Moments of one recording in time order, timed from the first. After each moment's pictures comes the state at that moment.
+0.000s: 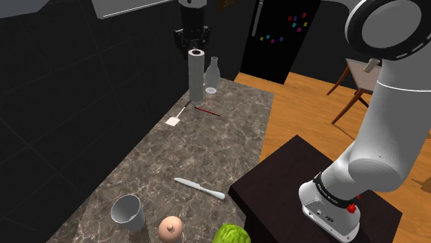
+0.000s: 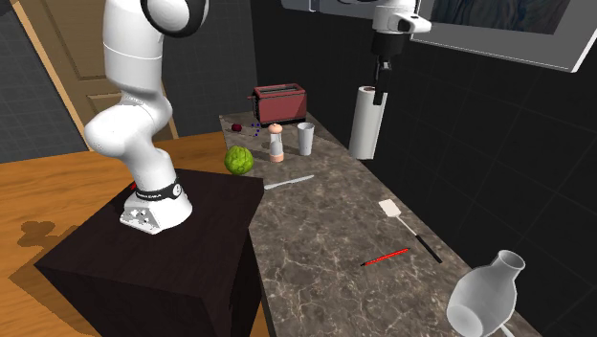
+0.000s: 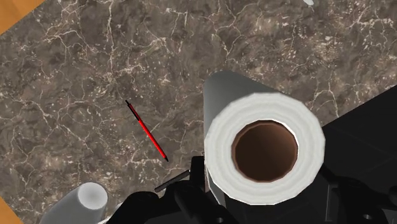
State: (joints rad) arm 0.08 0.37 0.29 -1.31 -0.10 1.64 0.35
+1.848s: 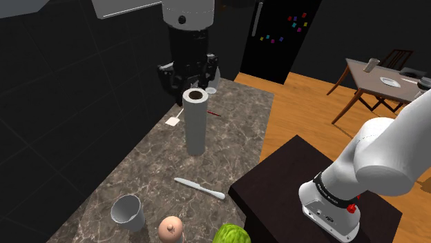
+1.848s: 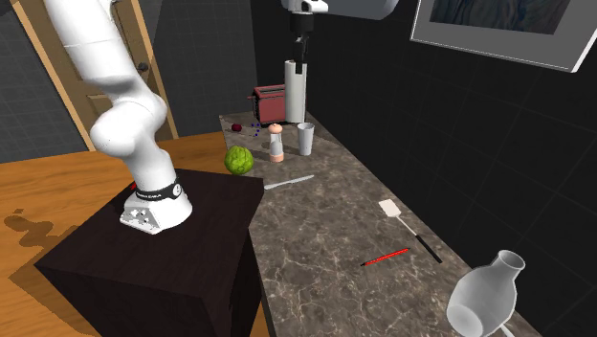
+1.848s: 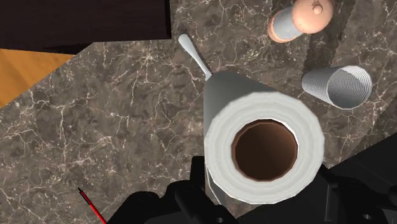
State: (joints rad) arm 0.25 -0.10 0.47 -1.83 0.06 1.71 0.71
